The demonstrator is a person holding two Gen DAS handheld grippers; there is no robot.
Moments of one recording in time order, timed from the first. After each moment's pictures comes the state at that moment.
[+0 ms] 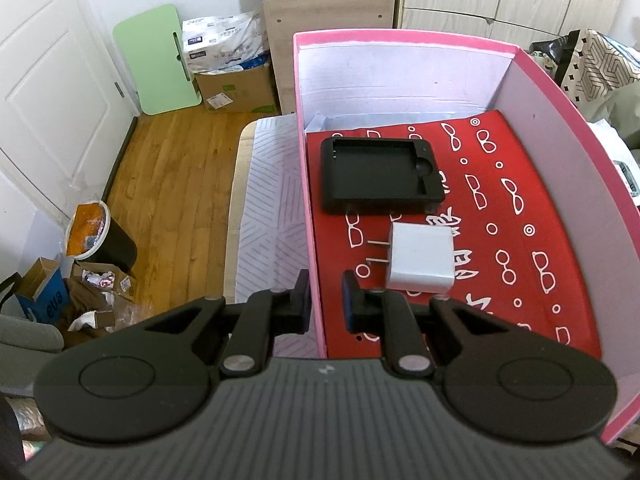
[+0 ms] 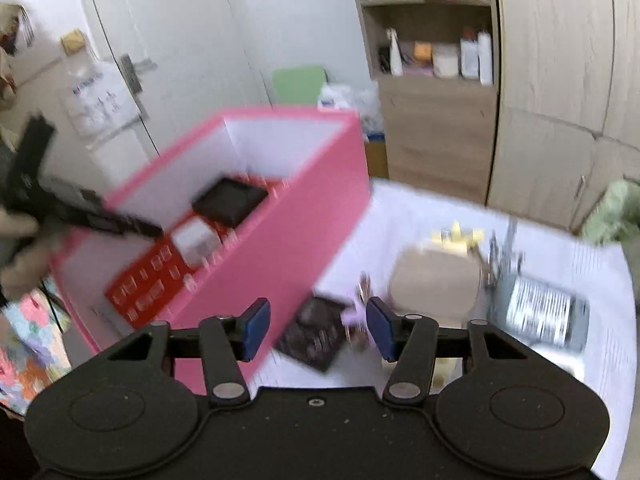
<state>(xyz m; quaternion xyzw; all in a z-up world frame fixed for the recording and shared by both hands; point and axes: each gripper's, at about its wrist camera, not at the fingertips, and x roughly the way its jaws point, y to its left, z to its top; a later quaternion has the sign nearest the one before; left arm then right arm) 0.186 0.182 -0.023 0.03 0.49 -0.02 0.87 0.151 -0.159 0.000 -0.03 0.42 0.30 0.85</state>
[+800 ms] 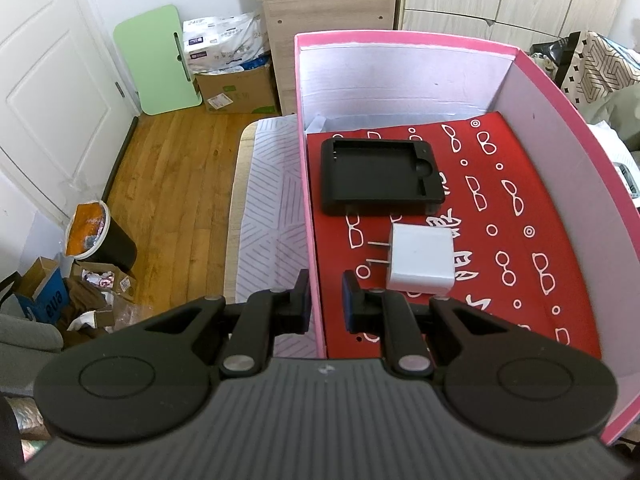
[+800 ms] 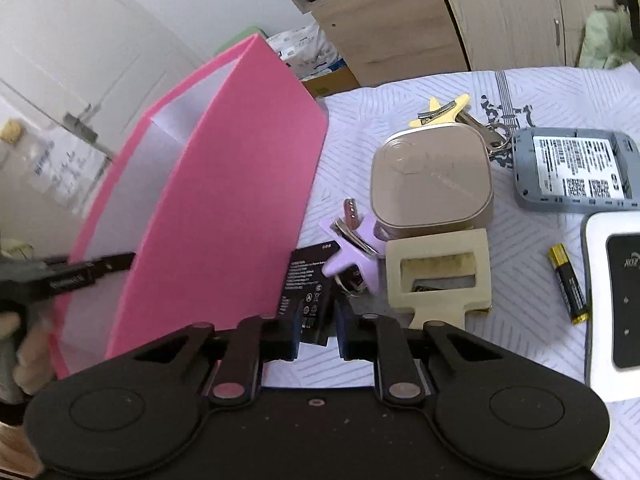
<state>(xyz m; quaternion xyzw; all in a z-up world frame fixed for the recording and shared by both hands) 0.185 0.182 -0.021 0.03 0.49 -0.02 0.87 0.195 -0.180 -0.048 0.18 0.52 0.26 0.79</state>
